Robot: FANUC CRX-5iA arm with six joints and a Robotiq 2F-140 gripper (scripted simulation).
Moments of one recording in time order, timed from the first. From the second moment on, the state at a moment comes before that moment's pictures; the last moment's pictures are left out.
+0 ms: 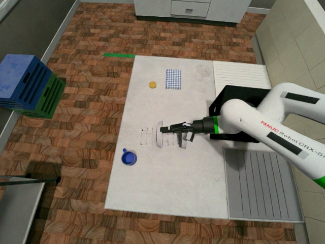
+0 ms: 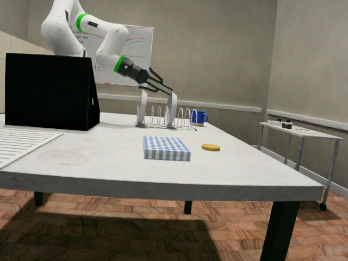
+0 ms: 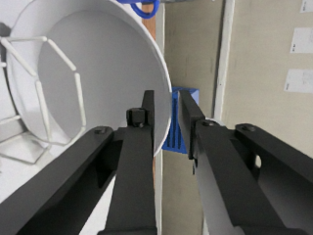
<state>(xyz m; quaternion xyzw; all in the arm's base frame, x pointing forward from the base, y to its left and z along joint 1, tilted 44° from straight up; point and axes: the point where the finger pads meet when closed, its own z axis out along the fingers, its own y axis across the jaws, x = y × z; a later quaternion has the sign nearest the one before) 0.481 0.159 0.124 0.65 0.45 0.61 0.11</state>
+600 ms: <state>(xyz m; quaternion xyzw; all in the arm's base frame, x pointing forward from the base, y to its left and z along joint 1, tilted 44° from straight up) 0.466 0.152 0.129 0.65 0.45 0.61 0.11</state>
